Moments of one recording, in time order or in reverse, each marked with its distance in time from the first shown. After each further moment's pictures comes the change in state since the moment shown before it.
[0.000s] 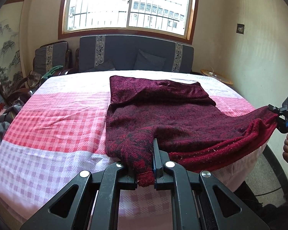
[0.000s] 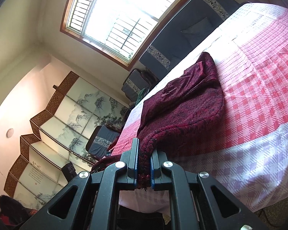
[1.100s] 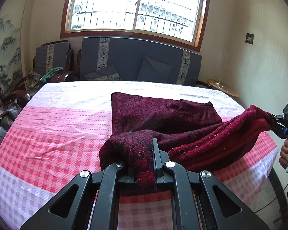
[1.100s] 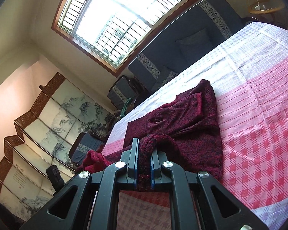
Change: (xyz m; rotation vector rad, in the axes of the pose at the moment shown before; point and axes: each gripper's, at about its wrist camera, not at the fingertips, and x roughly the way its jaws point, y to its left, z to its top) left arm 0.070 0.022 0.080 -0.049 -0.021 0.011; right arm 0.059 -0.002 0.100 -0.068 -0.025 -0.135
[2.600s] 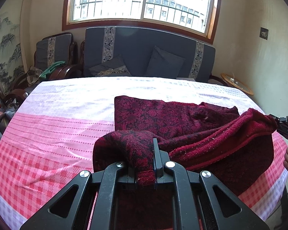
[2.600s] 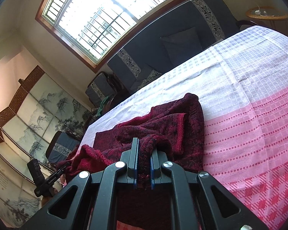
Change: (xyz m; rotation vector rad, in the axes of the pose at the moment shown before) left arm 0.116 0.021 0.051 -0.016 0.074 0.066; right arm 0.091 -0.046 0.063 -0.024 0.038 -0.143
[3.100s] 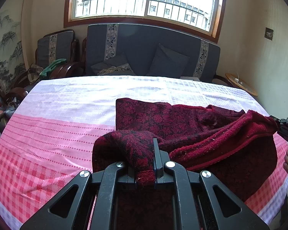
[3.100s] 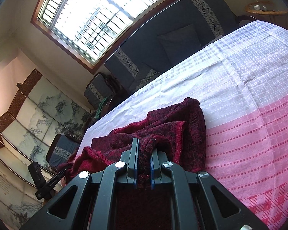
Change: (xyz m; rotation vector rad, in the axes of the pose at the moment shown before) left arm 0.031 0.007 0.015 -0.011 0.021 0.020; right arm 0.026 -0.013 0.018 0.033 0.010 0.005
